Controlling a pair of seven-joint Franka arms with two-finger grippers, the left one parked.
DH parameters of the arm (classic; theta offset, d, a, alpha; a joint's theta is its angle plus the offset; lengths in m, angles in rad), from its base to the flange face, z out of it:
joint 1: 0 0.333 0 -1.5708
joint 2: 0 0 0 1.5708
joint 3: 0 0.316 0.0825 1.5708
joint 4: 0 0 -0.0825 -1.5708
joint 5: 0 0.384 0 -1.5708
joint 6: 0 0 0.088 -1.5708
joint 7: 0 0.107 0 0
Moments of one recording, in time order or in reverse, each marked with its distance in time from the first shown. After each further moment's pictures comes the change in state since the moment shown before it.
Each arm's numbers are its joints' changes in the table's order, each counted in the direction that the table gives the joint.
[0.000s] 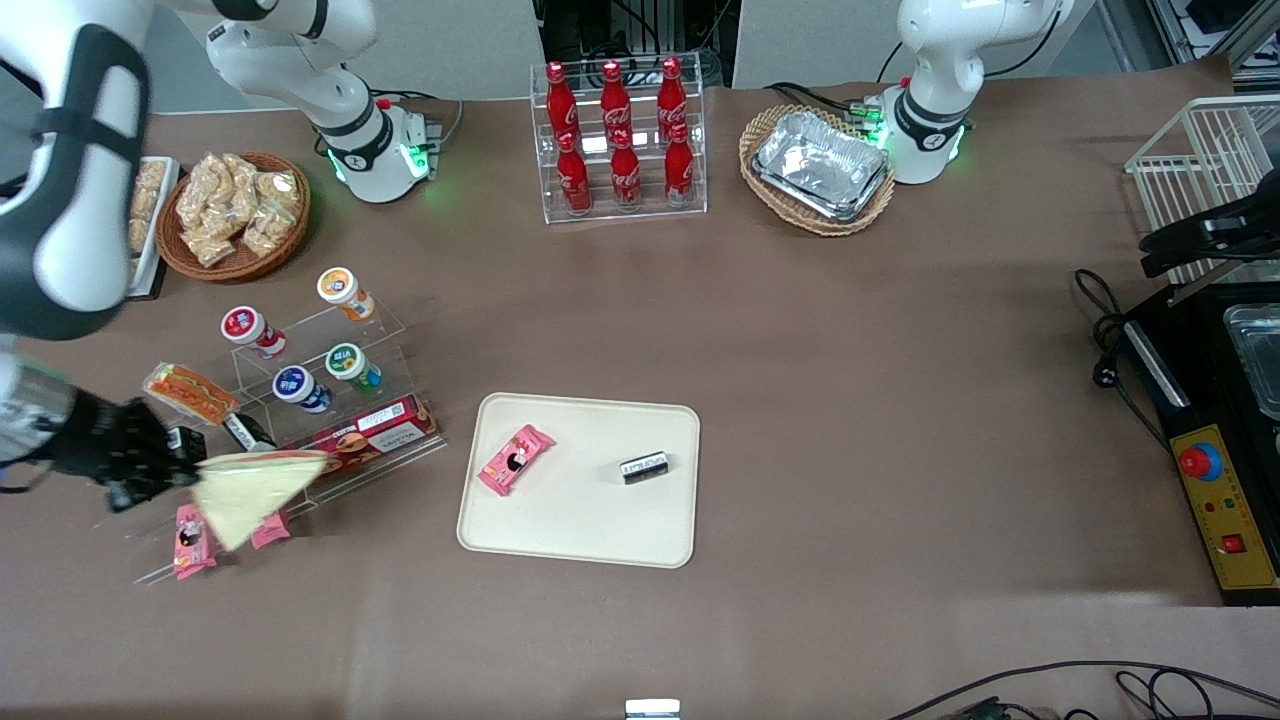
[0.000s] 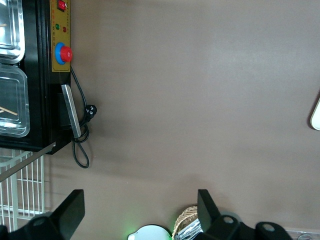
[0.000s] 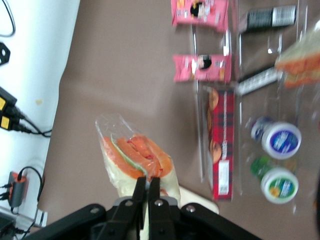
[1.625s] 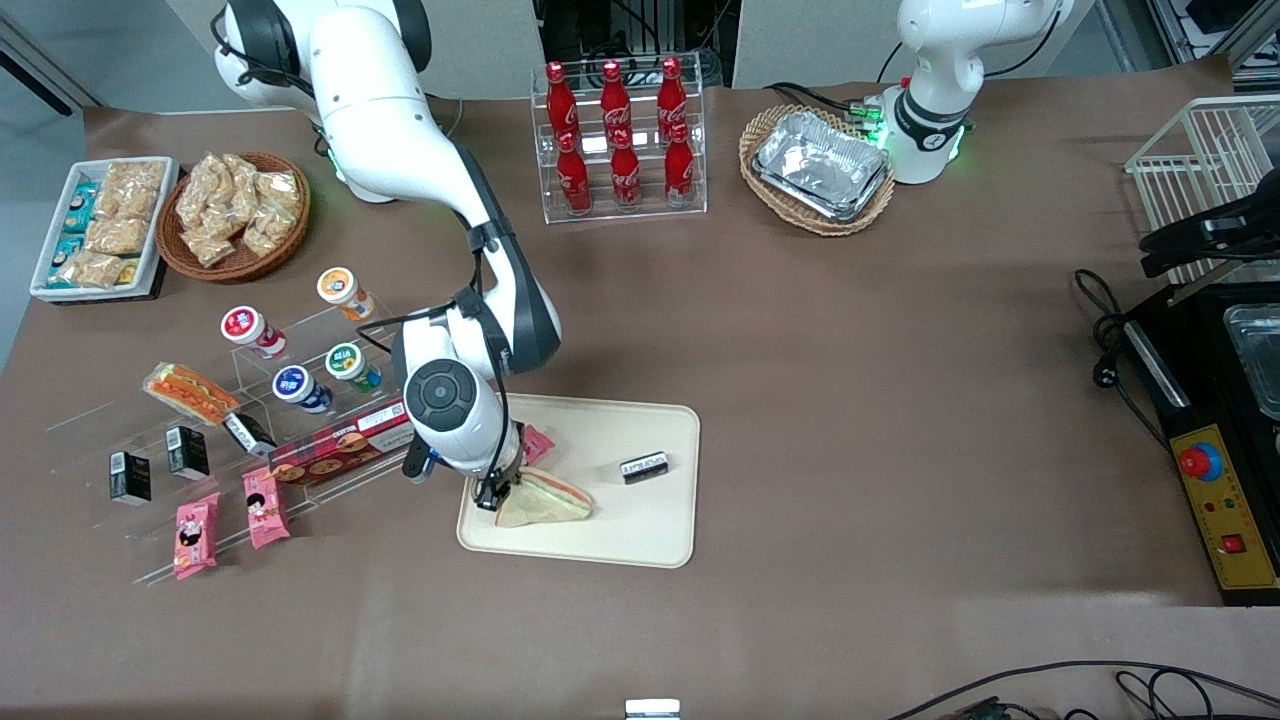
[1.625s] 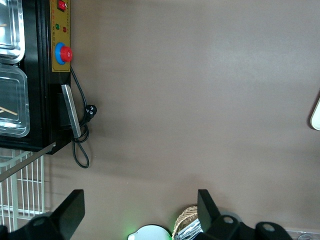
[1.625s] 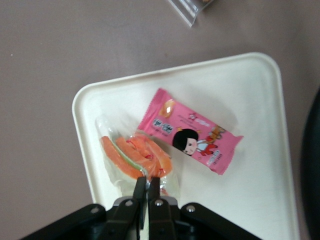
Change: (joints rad) arm 0.364 0.395 0.097 -0.004 0.013 -0.316 1.067
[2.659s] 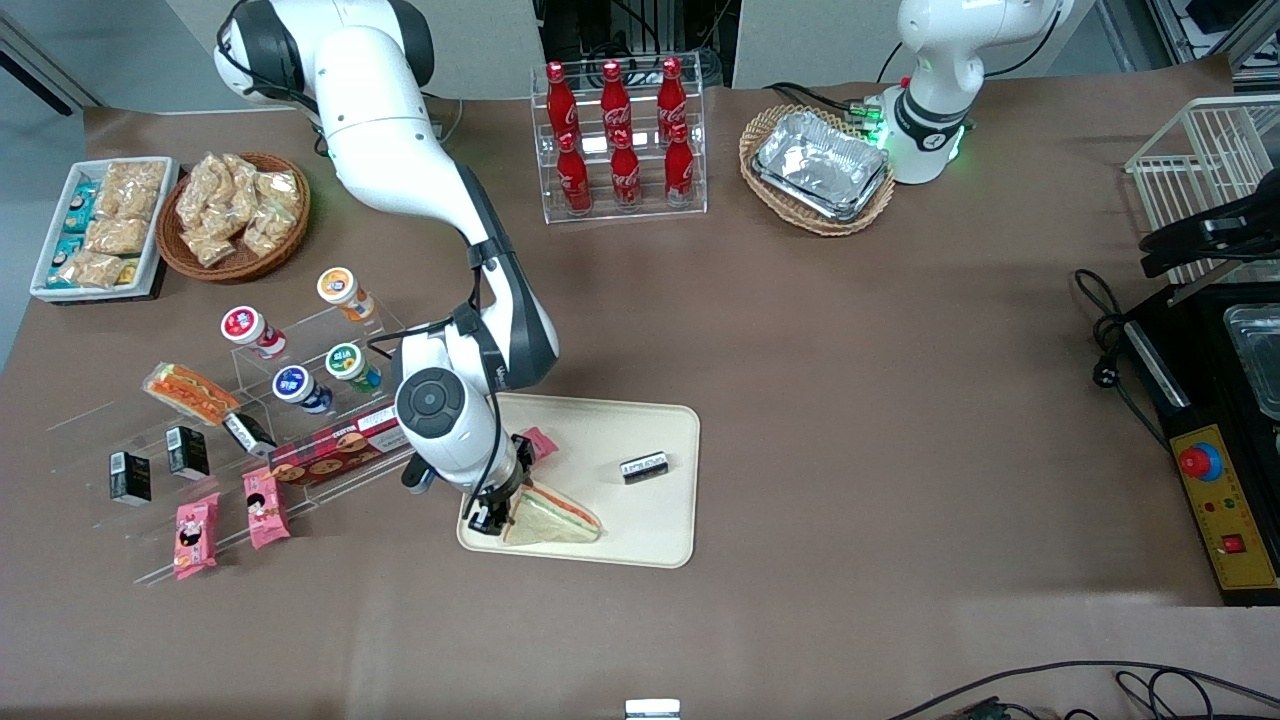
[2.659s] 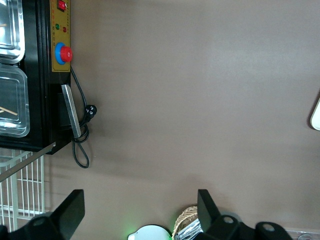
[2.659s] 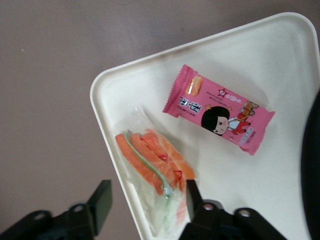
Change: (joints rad) arm -0.034 0.036 0.010 0.030 0.054 -0.092 0.061
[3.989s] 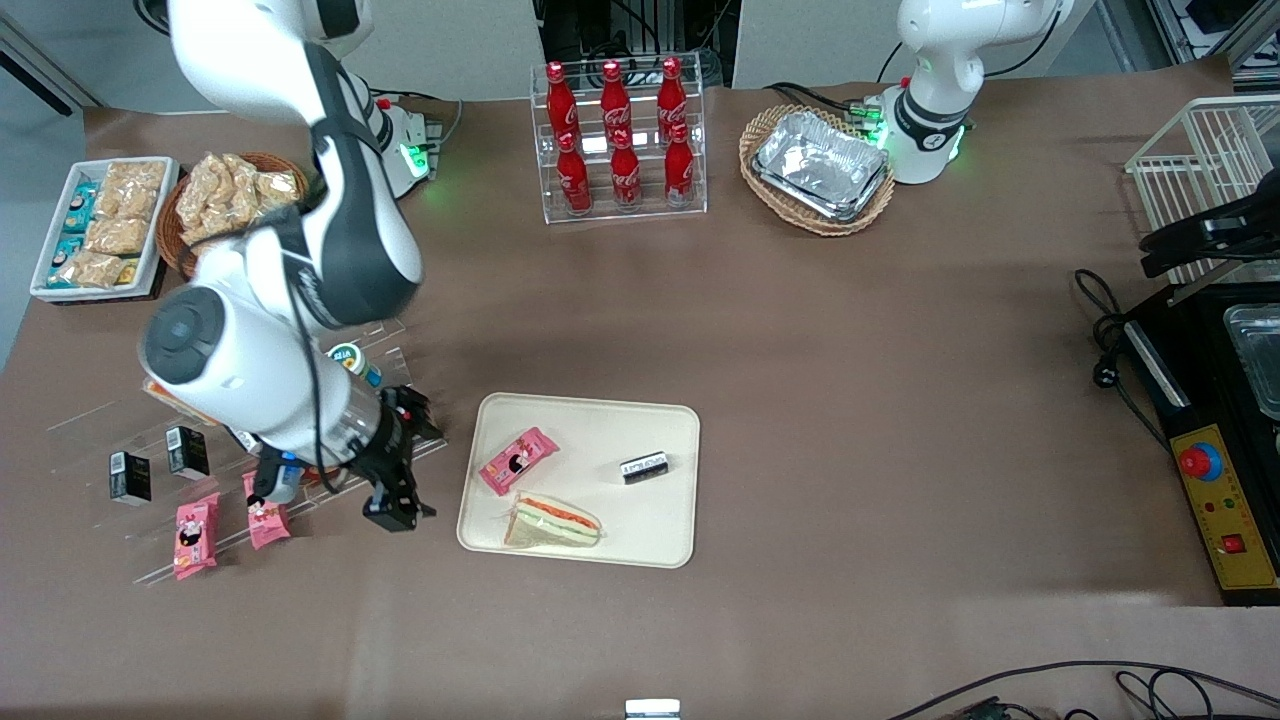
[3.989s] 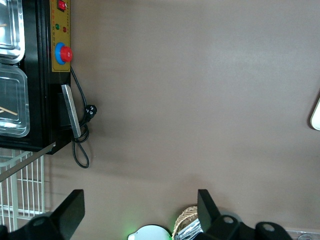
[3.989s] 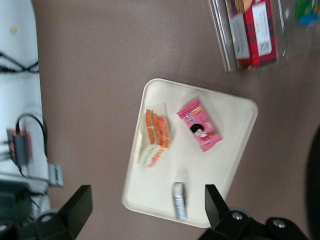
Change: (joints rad) arm -0.113 -0.296 -0.020 0.097 -0.005 0.366 -0.590
